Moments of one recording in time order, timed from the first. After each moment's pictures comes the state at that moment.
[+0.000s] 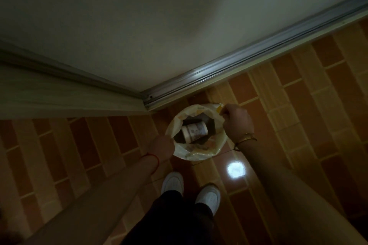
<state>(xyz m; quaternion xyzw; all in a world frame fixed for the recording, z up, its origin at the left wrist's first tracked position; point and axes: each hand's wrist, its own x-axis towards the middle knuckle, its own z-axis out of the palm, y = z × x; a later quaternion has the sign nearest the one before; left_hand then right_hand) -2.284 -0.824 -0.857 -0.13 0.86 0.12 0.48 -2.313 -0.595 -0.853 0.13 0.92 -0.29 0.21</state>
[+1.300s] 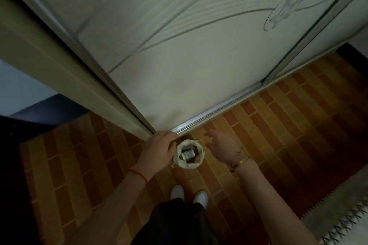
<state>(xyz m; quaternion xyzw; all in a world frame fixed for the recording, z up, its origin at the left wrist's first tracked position) -2.273 -0.849 -0.321 0.18 0.94 0.24 0.16 -2.248 -0.626 -0.336 0.03 0.95 -0.22 0.22</state>
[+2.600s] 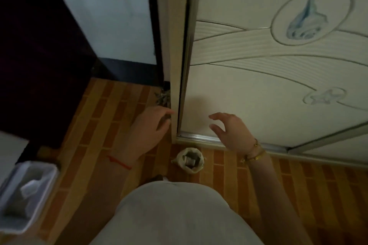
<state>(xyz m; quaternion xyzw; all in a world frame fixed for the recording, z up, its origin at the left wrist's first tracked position) -2.115 -0.873 -0.118 -0.06 0.94 0.32 -0.05 -2.229 -0.647 -0.120 -0.29 0.92 -0.20 0.16</state>
